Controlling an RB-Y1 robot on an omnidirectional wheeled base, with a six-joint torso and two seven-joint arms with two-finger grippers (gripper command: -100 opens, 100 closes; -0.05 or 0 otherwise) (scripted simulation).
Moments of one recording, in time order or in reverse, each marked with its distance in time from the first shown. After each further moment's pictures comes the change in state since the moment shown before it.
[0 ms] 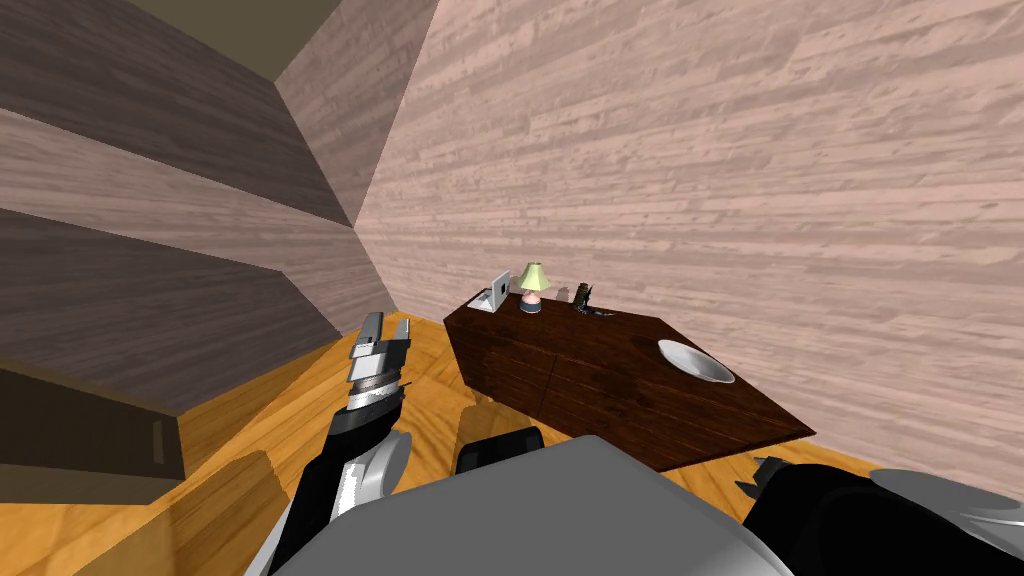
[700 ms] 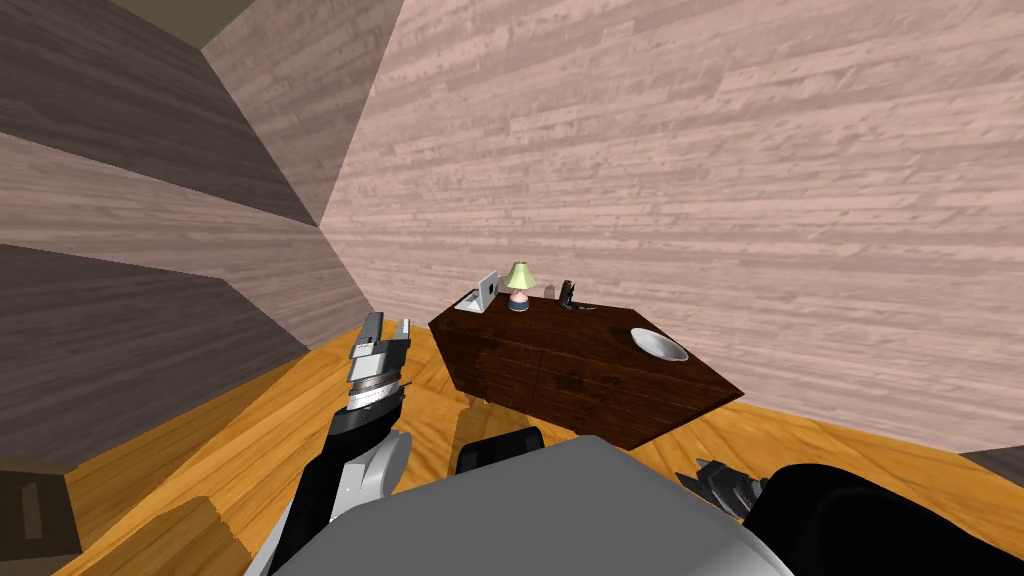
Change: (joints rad) left arm 0.000 0.000 0.000 0.000 0.000 0.000 0.000; right arm -0.003 0.157 -0.014 -0.147 -0.071 -0.042 -0.008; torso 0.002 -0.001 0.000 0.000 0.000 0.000
